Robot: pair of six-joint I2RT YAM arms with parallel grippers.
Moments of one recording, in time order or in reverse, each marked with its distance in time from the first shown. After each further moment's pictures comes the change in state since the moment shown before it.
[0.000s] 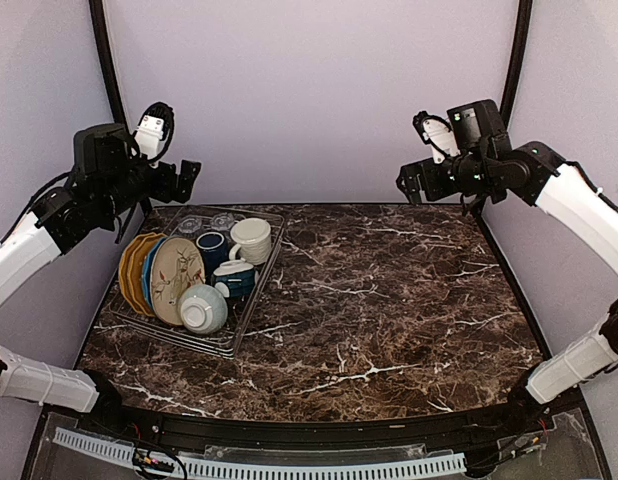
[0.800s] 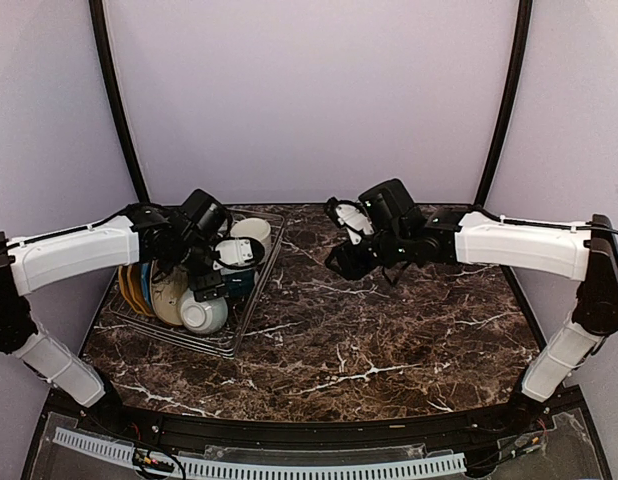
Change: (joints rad) left arm -0.127 0.342 -0.086 -0.394 0.037 0.532; right arm 0.239 0.216 -0.301 0.388 -0.258 0.081
